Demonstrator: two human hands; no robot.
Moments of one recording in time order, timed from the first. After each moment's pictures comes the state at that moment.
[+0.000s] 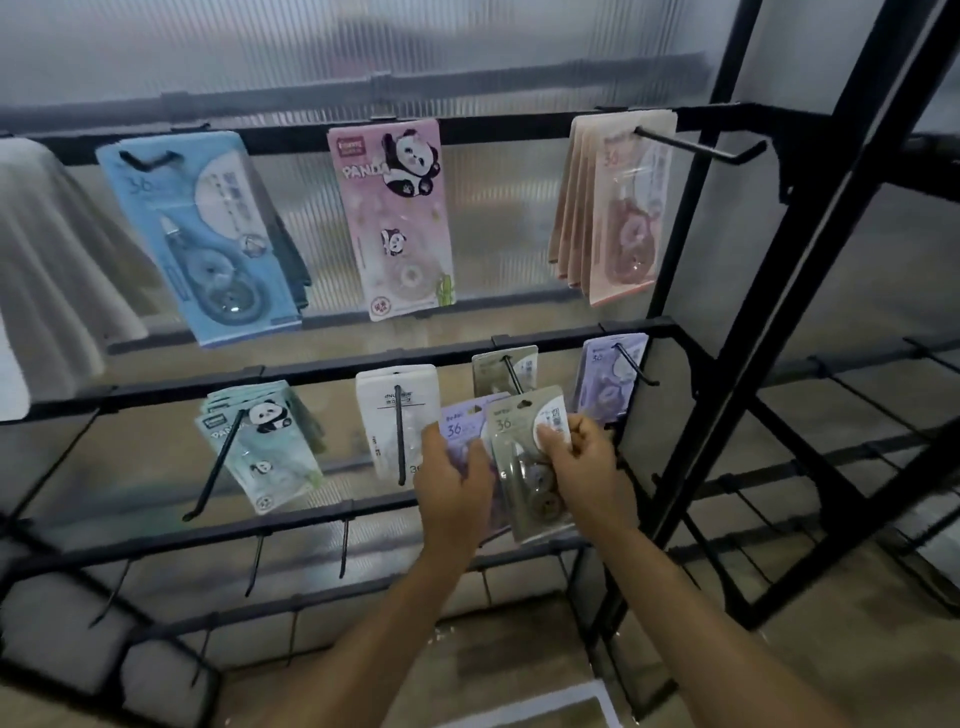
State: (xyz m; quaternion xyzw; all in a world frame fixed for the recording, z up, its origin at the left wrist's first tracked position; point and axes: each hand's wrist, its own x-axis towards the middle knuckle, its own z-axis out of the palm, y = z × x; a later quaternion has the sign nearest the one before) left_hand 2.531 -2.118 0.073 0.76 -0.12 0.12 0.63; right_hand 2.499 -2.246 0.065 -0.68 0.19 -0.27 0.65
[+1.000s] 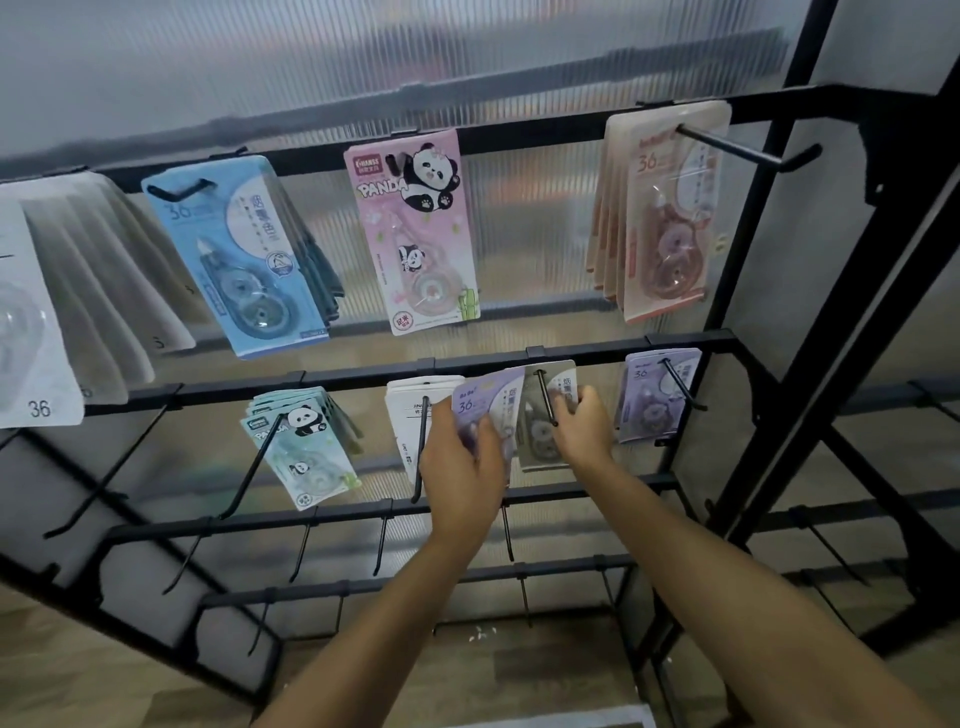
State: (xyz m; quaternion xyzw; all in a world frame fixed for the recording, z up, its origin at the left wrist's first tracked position) left_hand 2.551 -2.127 0.102 0.79 -0.10 0.19 0.57; right_hand 2.599 -2.274 0.060 -0.78 0.29 -0.18 0.53
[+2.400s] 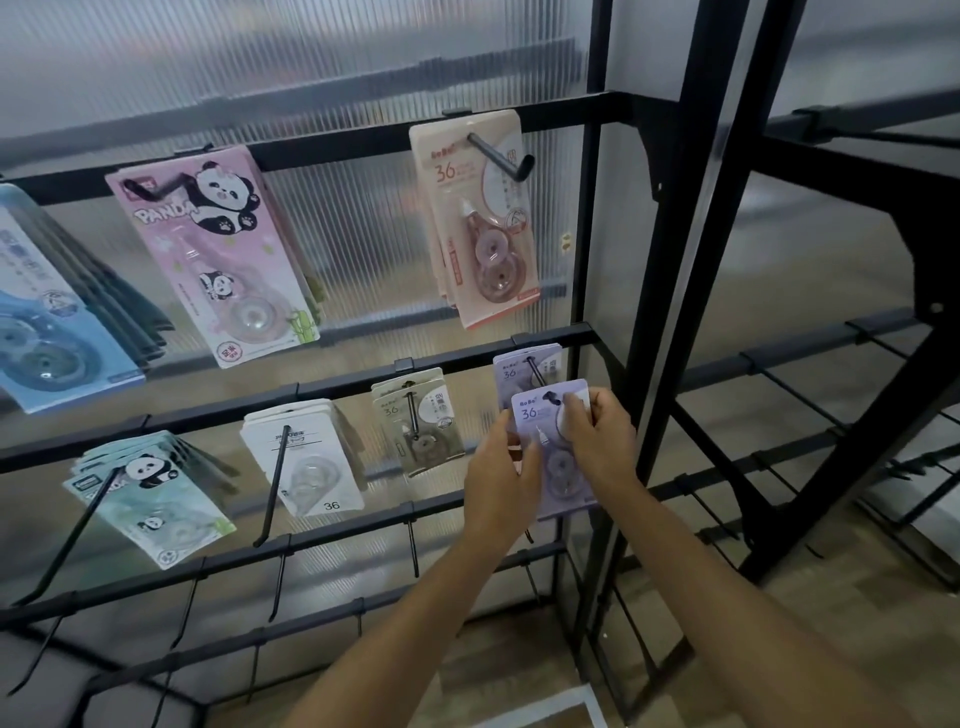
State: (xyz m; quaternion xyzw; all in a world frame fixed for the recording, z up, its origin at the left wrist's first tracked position) left_hand 2.515 -2.267 0.071 0.81 -0.25 -0.03 0.53; right_hand 2.502 -2.394 0.057 -0.72 0.24 -0.35 0.54
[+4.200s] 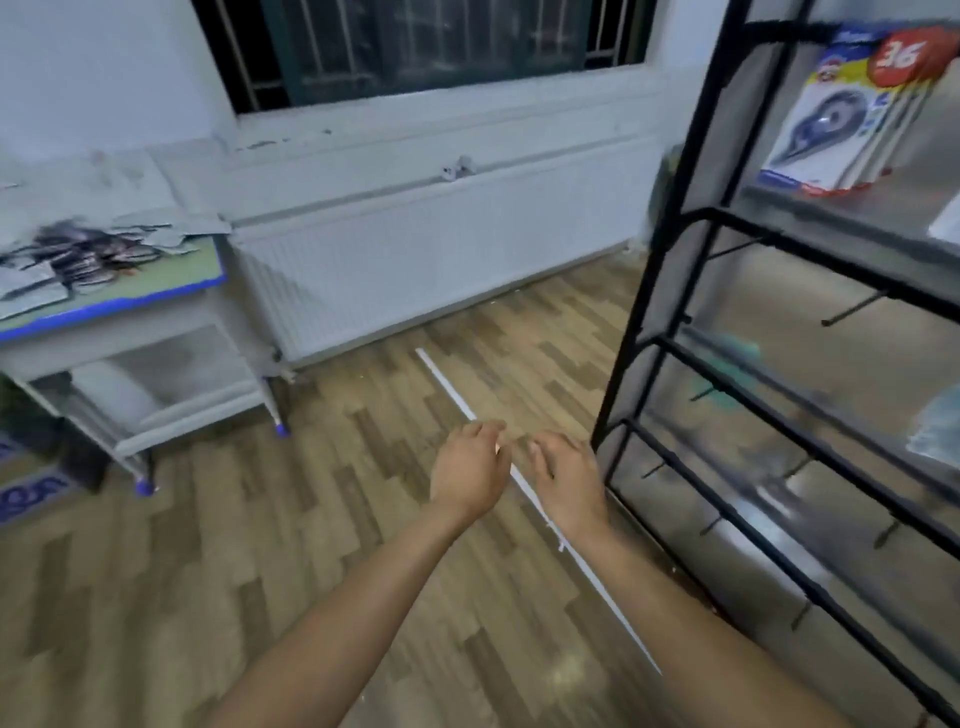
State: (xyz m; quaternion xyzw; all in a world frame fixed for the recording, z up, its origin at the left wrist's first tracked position) left_hand 2.247 -1.605 0.035 0.93 0.27 0.11 0.20; right_hand 2.328 -1.715 0.024 -0.85 -0.38 -0.01 0.37
